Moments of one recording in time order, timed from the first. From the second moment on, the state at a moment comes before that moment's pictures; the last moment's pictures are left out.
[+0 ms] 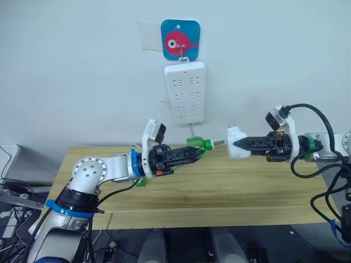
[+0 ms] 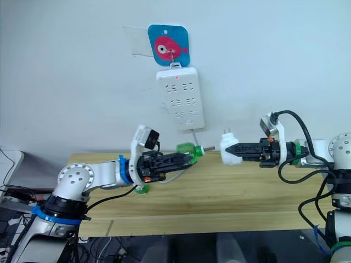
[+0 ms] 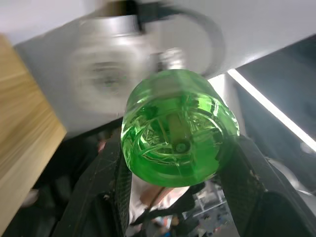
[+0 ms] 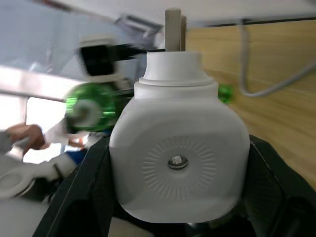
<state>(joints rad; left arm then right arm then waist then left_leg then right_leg) -0.47 0.63 -0.09 -0.07 -1.81 1.11 -0.51 -0.69 -0.84 -0.11 0.30 1.39 1.57 0.60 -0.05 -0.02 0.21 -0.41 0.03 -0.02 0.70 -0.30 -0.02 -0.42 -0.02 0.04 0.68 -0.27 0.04</state>
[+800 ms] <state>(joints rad) -0.28 0.60 0.03 -0.24 -1.75 1.10 -0.44 -0.75 -0.83 0.31 1.01 0.17 0.77 0.77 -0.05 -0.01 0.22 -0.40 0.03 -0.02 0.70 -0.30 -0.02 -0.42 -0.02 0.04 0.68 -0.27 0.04</state>
